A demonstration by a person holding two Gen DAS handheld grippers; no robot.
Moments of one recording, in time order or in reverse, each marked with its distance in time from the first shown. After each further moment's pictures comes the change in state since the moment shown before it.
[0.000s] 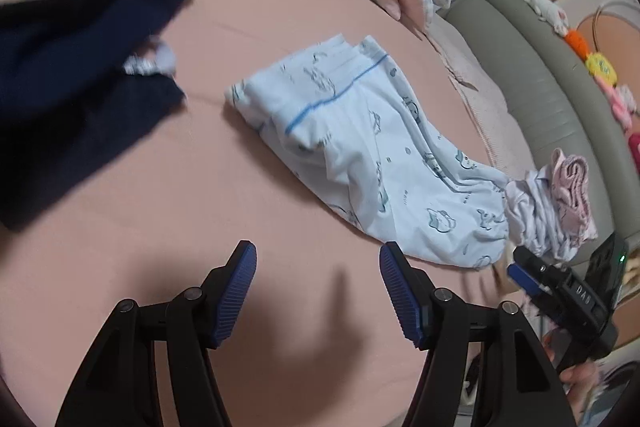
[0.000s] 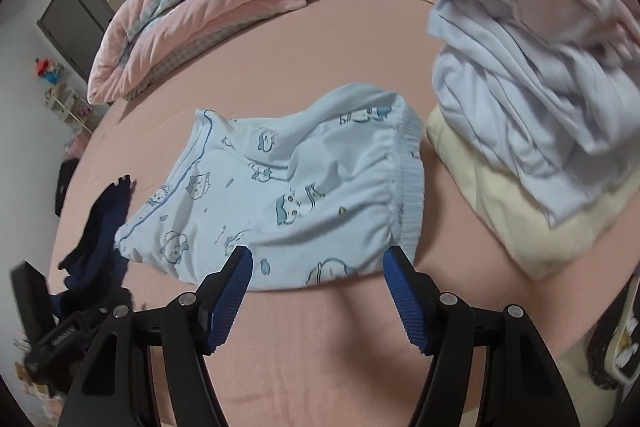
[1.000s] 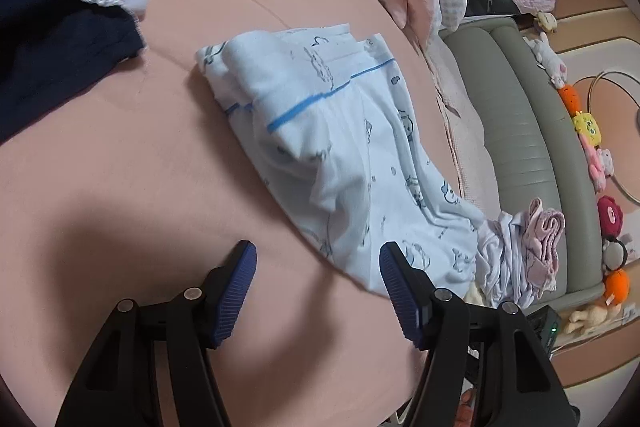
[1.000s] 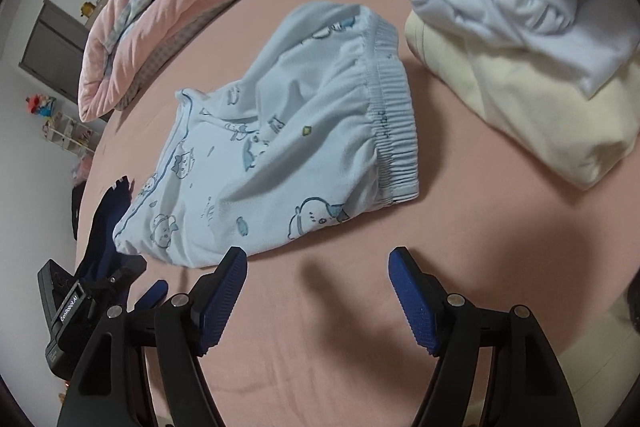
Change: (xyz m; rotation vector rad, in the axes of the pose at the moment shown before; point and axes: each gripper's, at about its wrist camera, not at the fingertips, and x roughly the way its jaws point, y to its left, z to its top) left arm 0.037 0.011 0.017 -0.172 0.028 -0.169; right arm 0.036 -0.021 -0.028 0.170 0.094 0.062
